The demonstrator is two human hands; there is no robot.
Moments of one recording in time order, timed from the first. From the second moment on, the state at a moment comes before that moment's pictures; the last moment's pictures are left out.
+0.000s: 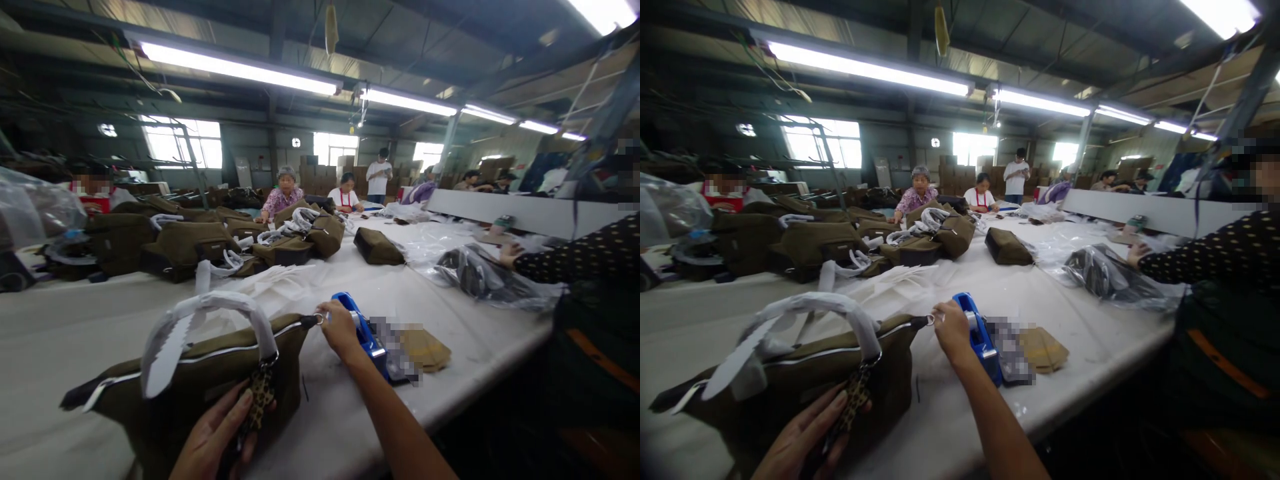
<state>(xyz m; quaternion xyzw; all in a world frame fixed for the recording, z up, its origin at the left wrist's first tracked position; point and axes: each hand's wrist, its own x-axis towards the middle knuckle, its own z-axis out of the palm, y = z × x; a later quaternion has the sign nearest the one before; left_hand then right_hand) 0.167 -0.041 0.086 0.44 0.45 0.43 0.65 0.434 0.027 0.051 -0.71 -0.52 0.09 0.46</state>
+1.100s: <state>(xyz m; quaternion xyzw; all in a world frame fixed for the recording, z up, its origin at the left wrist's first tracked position) 0.174 -0.064 0.112 0.51 0.43 0.40 0.62 0.366 -0.124 0.047 -0.58 -0.51 0.36 0.52</state>
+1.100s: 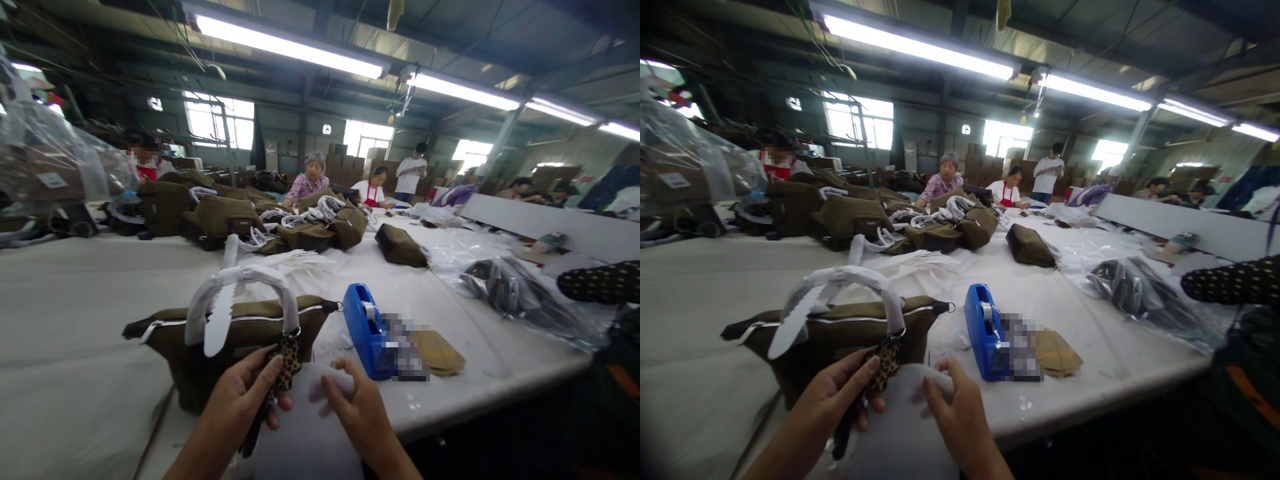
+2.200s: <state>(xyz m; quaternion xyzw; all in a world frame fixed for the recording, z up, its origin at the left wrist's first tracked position) 0.185 -0.094 0.084 0.53 0.44 0.46 0.56 0.333 -0.088 0.066 -0.43 -0.34 0.62 0.56</state>
